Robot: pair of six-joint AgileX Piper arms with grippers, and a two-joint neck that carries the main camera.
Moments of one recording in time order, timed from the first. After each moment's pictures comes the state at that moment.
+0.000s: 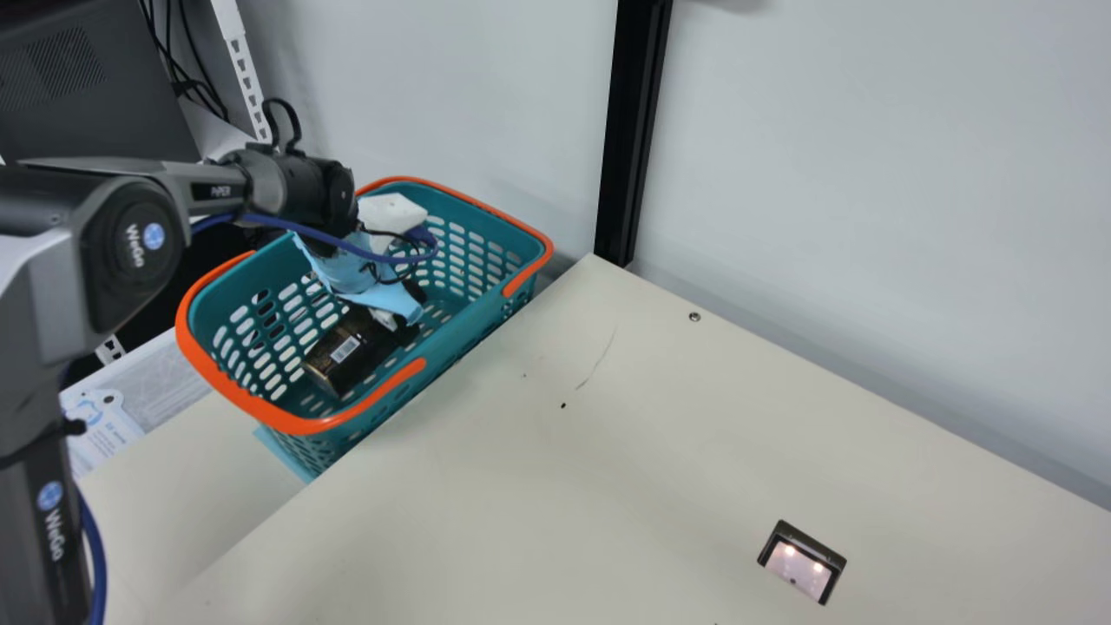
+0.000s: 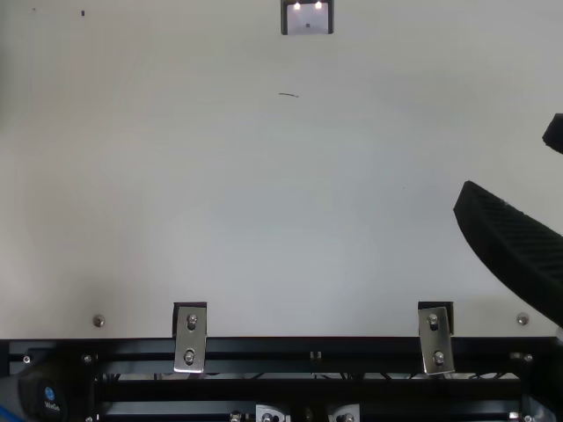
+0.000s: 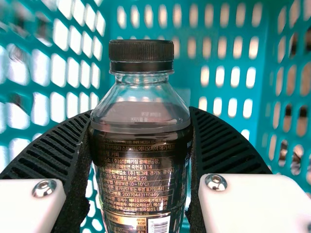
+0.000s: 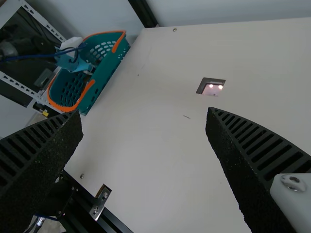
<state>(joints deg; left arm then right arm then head) 28.7 121.3 -82.1 1.6 36.4 24.8 -10.9 48.1 -54.8 52.5 70.0 -30.4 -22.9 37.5</state>
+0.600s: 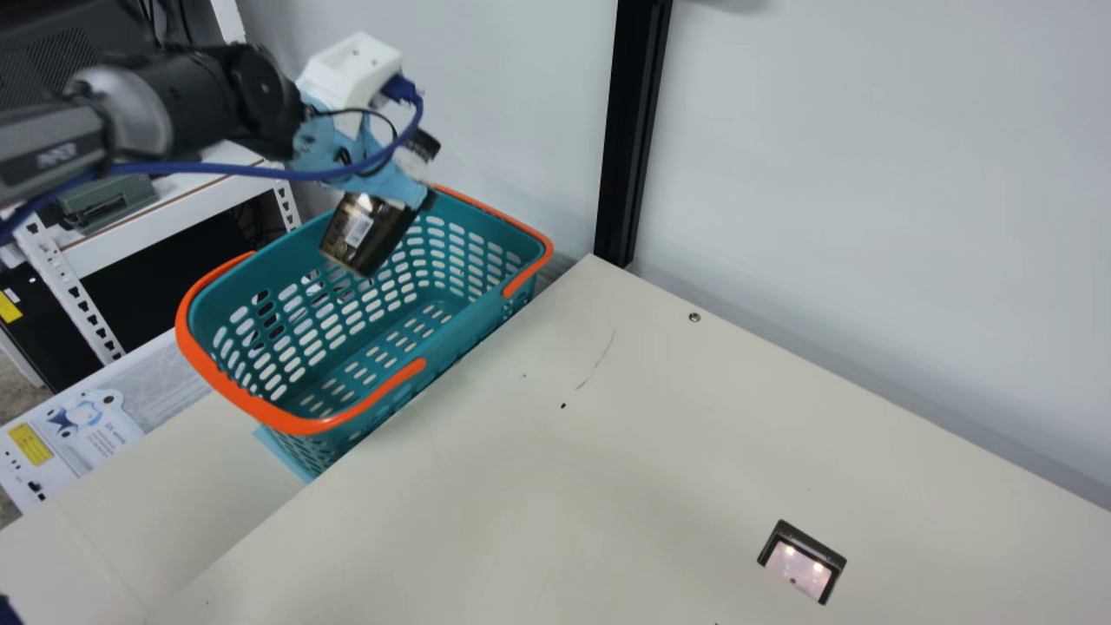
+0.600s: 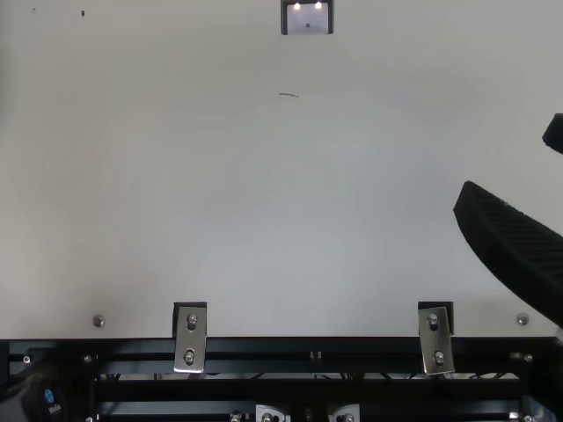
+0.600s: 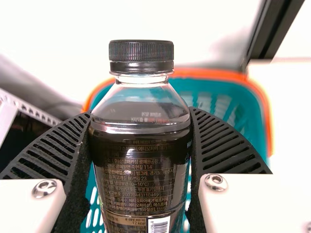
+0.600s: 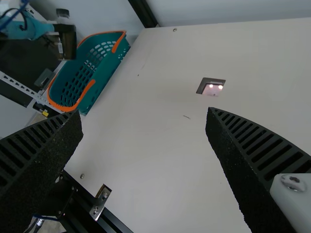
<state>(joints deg) 27.1 96.9 -78.3 -12.7 30.3 30.7 -10.9 48.1 -54.8 52.5 70.0 -30.4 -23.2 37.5</state>
